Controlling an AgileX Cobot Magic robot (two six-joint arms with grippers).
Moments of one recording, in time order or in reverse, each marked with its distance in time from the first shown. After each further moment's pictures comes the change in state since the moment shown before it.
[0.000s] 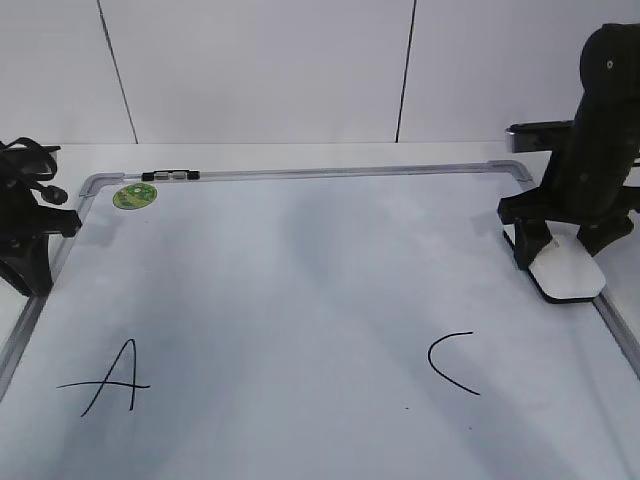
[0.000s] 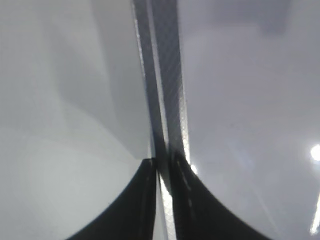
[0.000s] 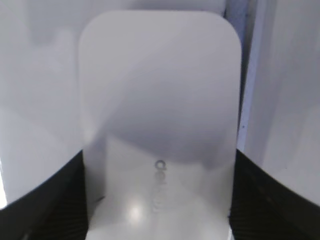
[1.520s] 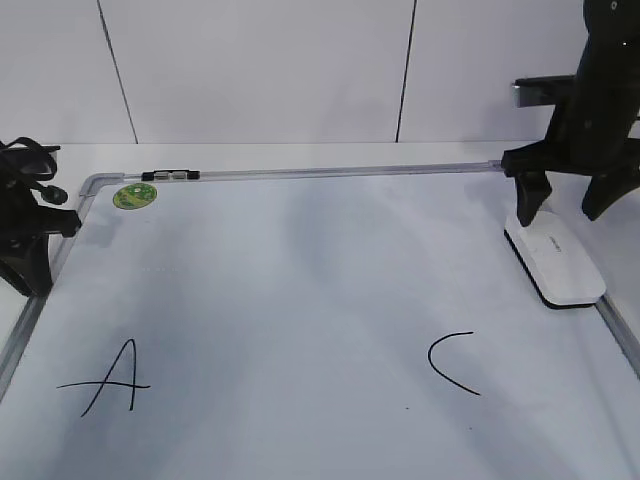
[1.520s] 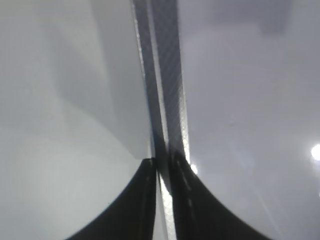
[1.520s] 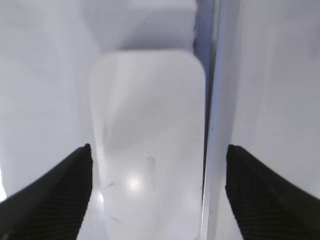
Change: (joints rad) left arm 0.000 0.000 0.000 0.000 0.001 0.000; right arm 0.000 0.018 -0.202 -0.022 0.167 0.027
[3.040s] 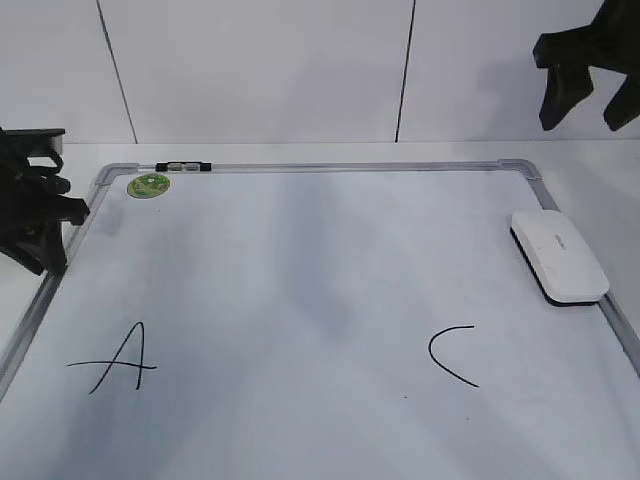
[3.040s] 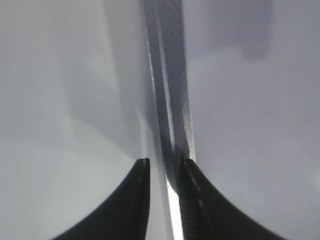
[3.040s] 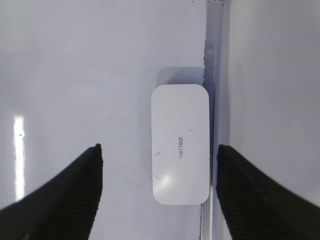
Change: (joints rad) left arm 0.000 -0.013 0.004 -0.002 -0.133 0.025; right arm 0.000 -0.226 -0.056 0.070 0.024 0.008
